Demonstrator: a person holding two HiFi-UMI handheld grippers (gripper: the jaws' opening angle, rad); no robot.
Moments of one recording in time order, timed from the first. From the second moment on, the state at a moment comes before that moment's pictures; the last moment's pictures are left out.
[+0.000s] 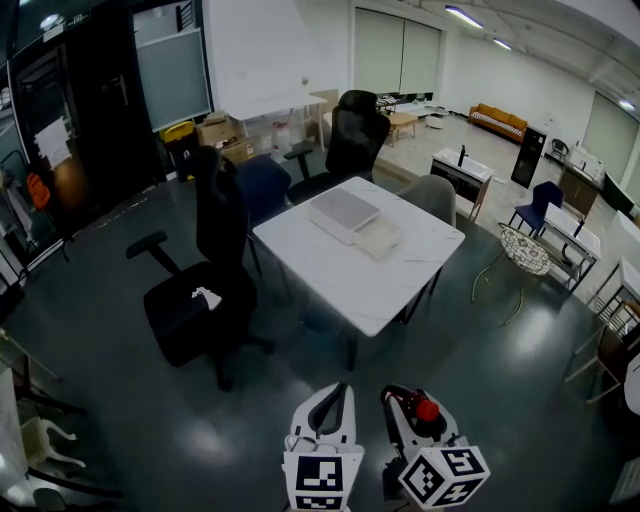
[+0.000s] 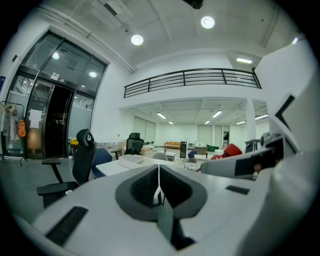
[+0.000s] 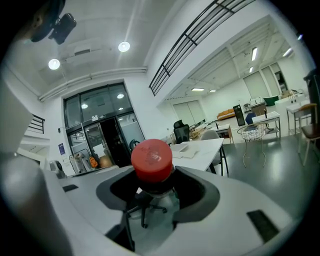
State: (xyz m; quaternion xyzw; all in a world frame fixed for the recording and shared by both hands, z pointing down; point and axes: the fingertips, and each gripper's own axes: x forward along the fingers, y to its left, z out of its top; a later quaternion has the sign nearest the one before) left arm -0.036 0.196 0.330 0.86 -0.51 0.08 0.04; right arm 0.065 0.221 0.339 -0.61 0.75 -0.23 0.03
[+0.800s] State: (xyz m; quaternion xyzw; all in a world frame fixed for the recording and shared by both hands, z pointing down) left arm -0.006 -0.018 0.318 0.87 -0.48 0.08 0.04; right arm 0.090 0.018 0.326 -0.64 0.73 -0.22 0.04
